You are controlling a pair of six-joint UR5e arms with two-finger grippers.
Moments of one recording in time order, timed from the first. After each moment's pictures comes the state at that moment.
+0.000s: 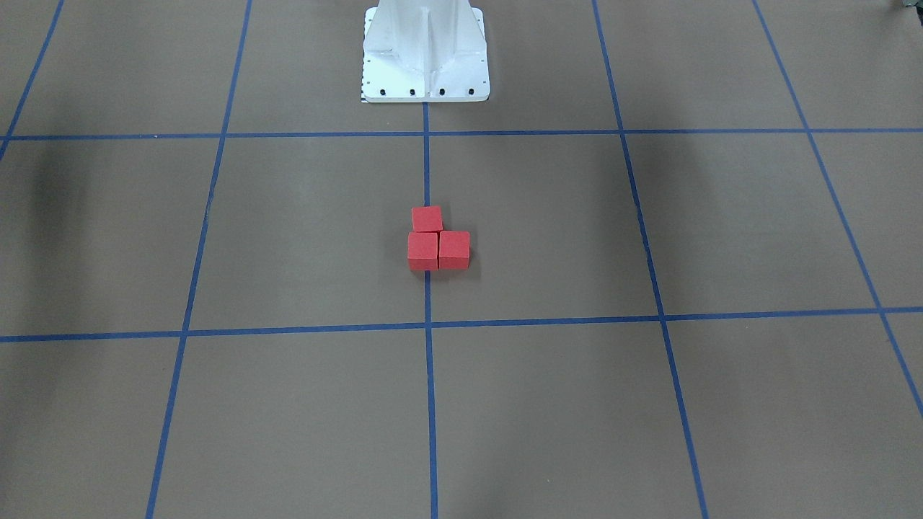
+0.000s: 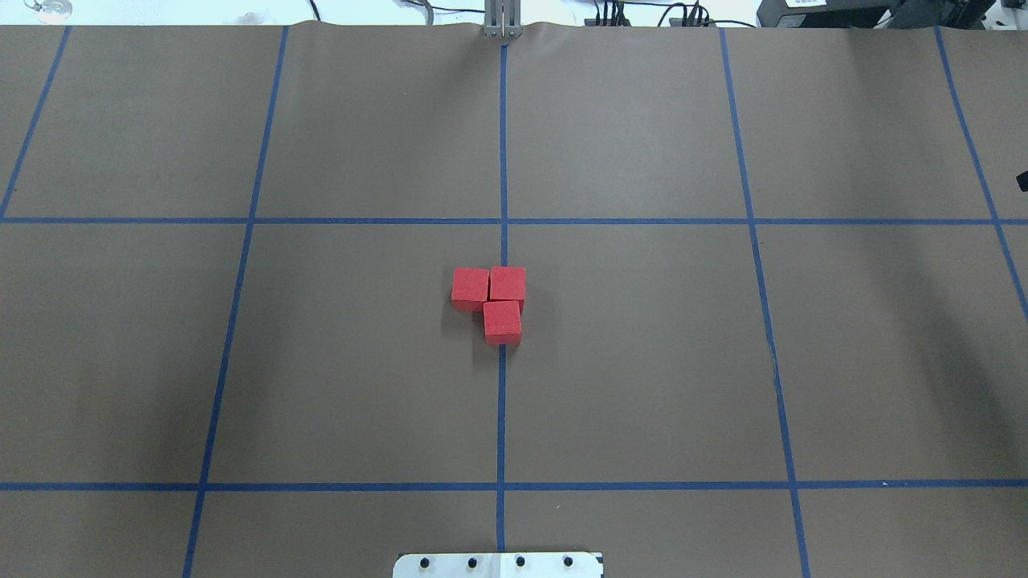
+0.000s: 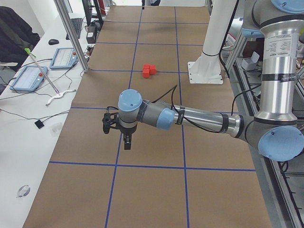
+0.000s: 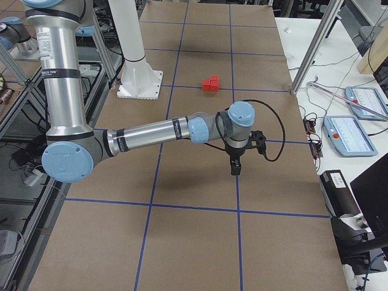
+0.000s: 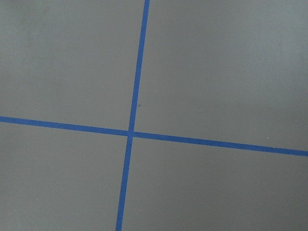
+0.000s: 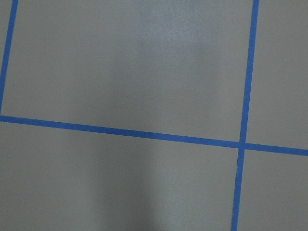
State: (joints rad) left arm -1.53 -1.53 -1.77 -1.72 -2.37 -0.38; right arm 1.40 -1.49 1.73 -1.57 2.33 0.18
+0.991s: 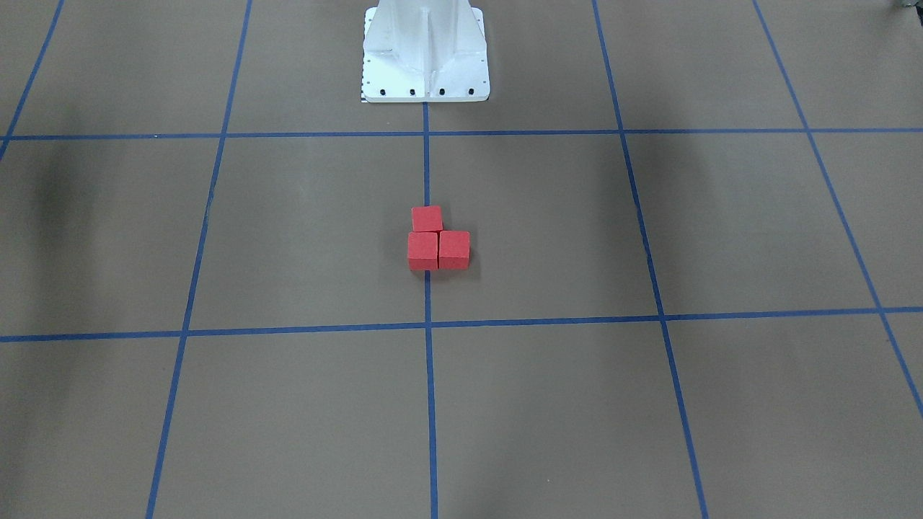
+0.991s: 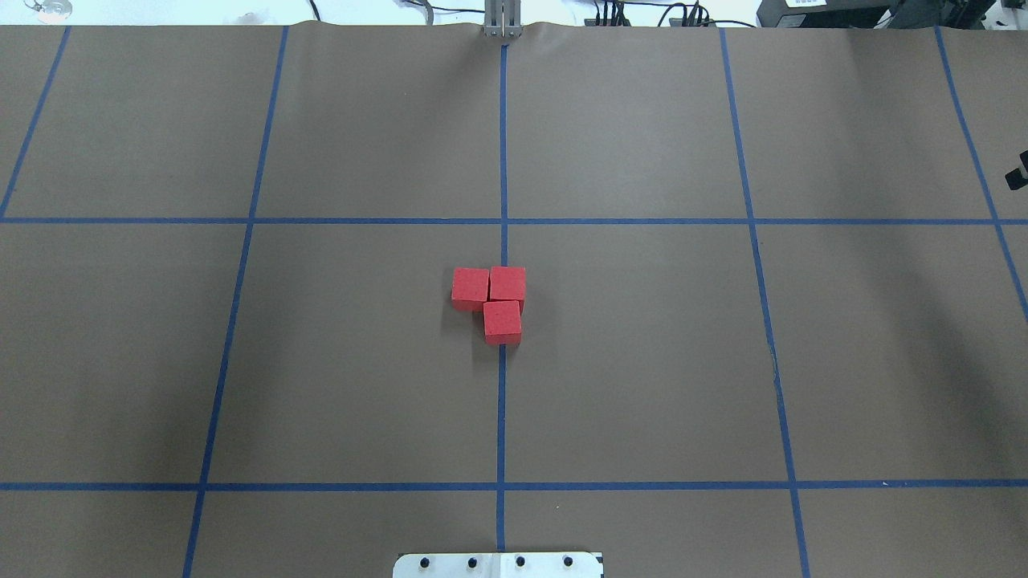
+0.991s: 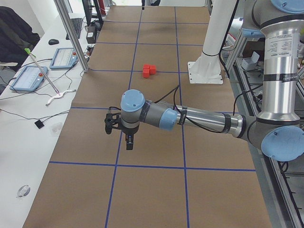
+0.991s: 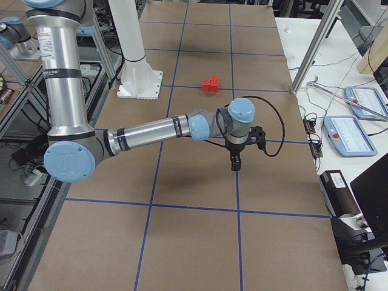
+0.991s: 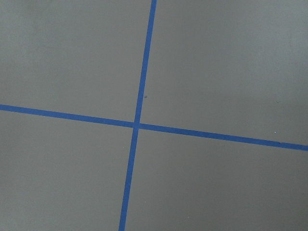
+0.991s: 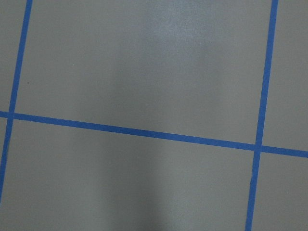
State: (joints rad) left arm -1.53 -1.51 -1.80 -1.72 -2.37 -0.38; right arm 1.39 -1.48 1.75 -1.57 2.35 0.18
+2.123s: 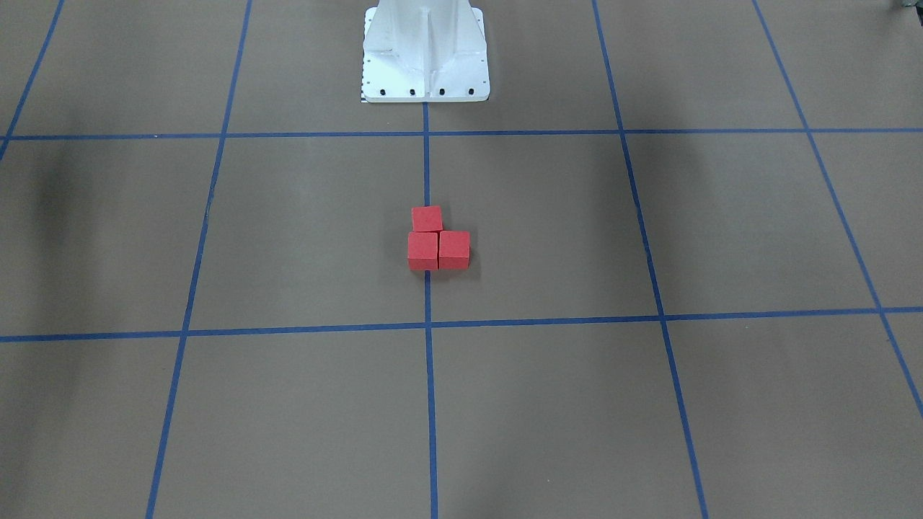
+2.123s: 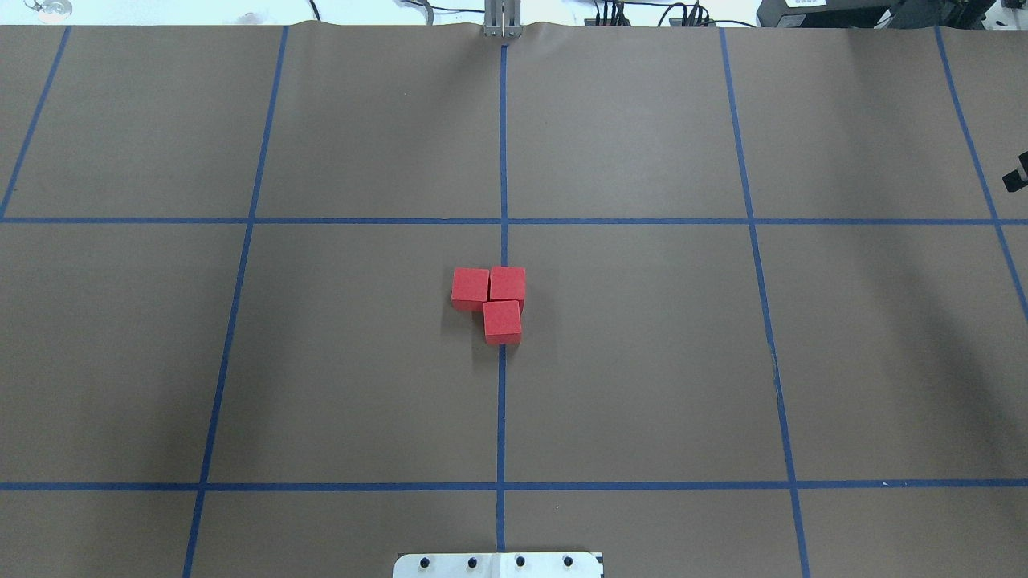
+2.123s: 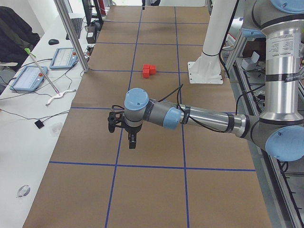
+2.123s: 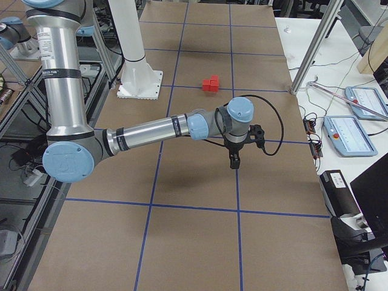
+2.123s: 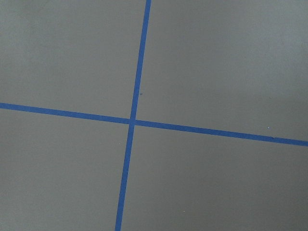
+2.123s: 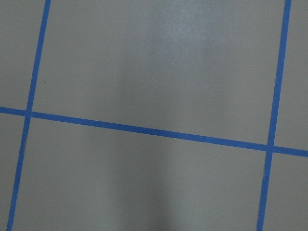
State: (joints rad) left arm -1.53 -1.48 -1.83 -1.72 -2.37 -0.38; right arm 1.40 -1.49 1.76 -1.57 2.38 0.19
